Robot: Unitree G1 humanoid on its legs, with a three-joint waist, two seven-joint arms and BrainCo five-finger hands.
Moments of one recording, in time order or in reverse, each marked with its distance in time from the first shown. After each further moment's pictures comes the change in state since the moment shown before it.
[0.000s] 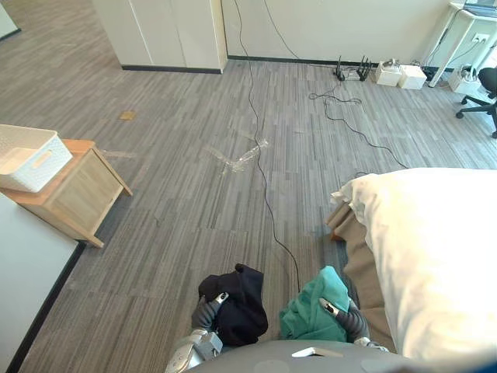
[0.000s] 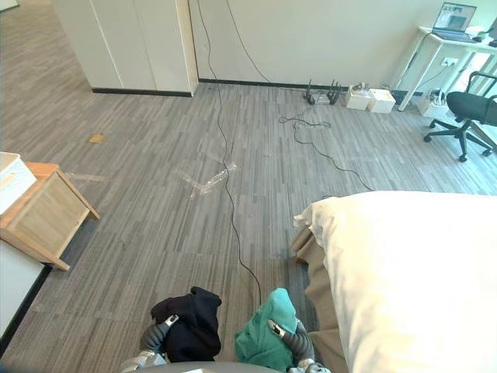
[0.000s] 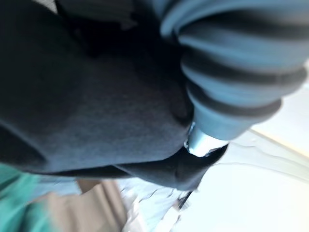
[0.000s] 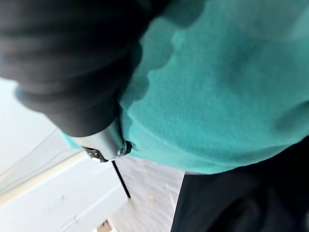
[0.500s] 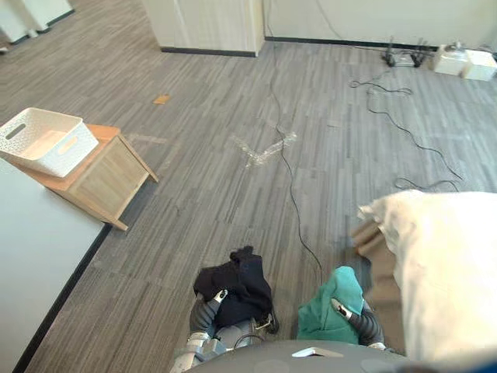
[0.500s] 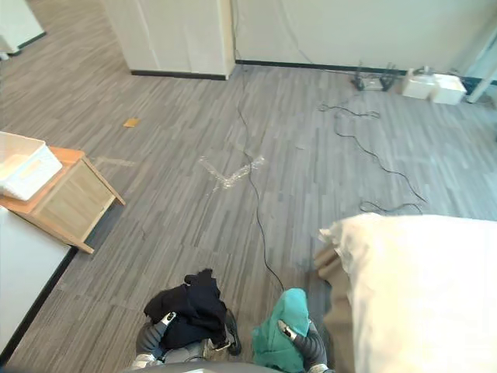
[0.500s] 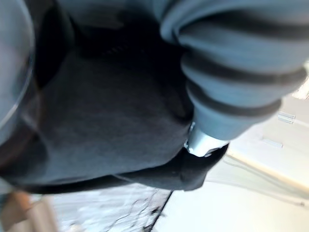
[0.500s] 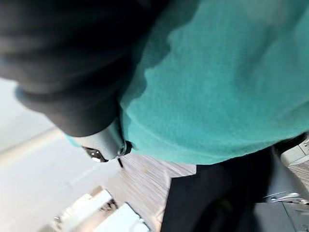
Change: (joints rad) left arm 0.066 -0.028 -0.094 -0.151 0.035 -0.101 -0.001; right arm 0.014 -0.022 0.002 -0.041 0.006 -0.041 0.072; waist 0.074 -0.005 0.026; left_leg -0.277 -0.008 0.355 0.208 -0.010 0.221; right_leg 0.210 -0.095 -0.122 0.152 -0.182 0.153
